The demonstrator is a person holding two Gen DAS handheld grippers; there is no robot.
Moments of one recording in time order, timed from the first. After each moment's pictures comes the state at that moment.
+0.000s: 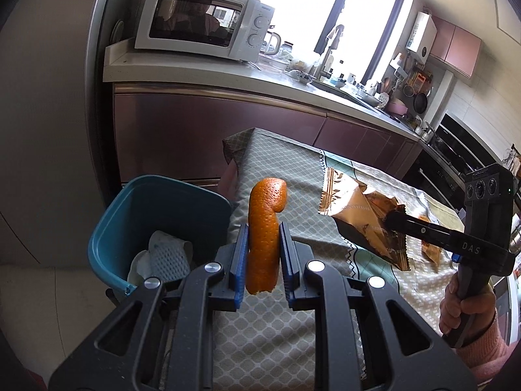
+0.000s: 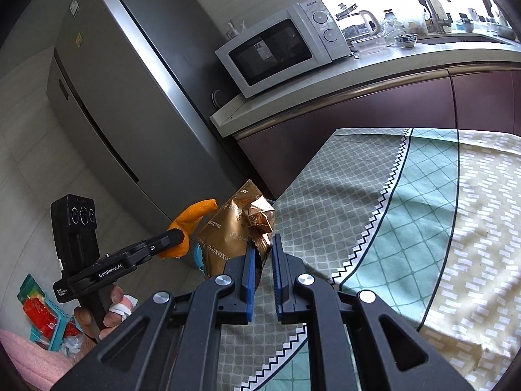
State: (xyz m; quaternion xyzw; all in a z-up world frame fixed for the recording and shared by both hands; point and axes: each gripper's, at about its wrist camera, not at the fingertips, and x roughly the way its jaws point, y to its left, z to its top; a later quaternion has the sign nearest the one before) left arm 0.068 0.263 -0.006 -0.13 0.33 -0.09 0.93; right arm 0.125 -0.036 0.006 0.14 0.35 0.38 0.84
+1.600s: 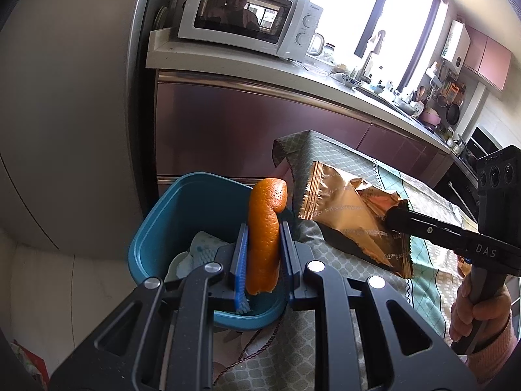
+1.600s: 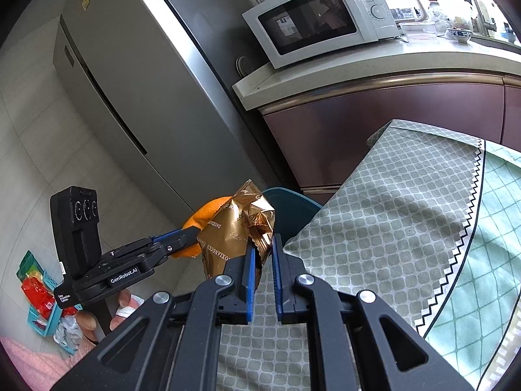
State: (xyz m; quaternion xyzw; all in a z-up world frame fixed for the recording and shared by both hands) left arm 0.083 0.308 -0.028 -0.15 0.34 -0.01 0.93; right arm 0.163 0.056 -0.001 0.09 0.38 0.43 0.81
